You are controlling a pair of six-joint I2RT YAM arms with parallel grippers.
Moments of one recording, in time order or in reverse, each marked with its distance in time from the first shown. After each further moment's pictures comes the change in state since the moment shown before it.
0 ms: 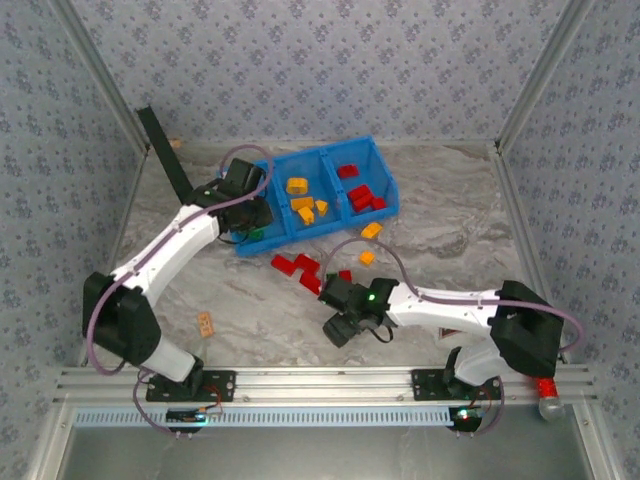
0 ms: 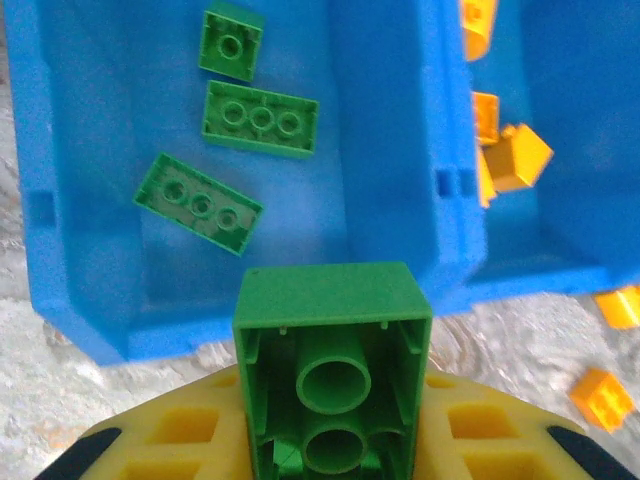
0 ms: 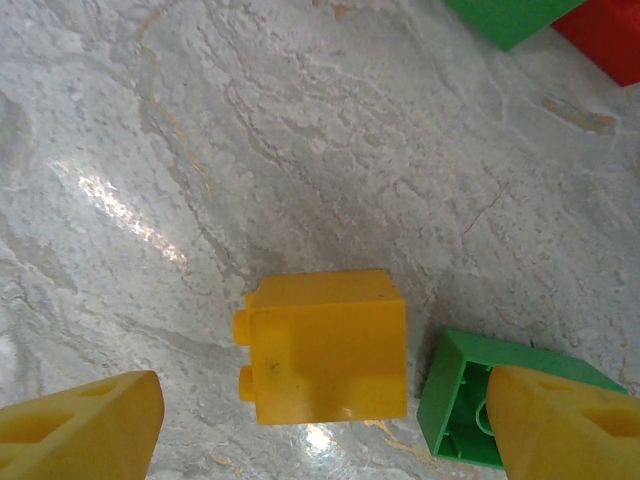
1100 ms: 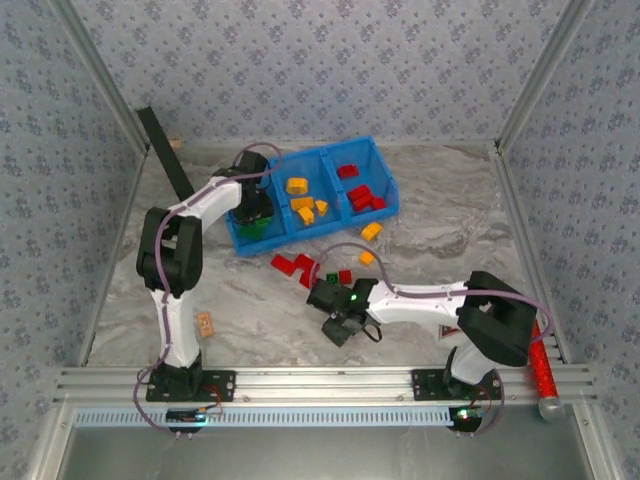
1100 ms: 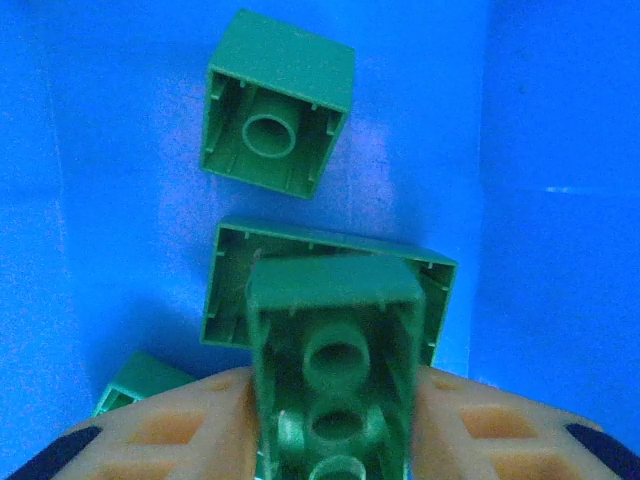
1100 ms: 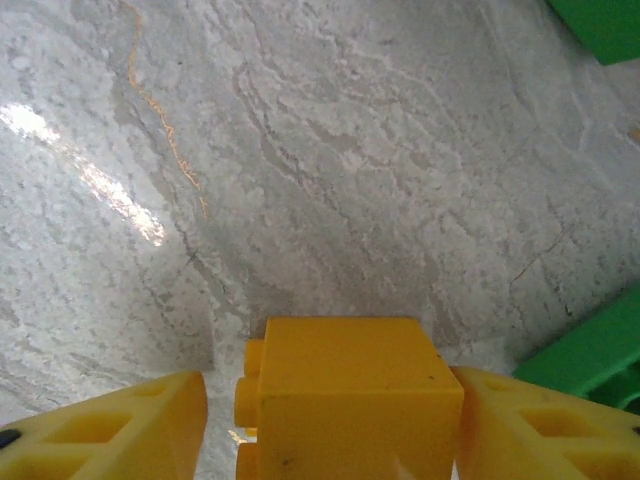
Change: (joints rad) left arm 0.130 0.491 0.233 0.063 0.056 0.080; right arm 0.015 0.142 0.055 0.003 0.018 -0.073
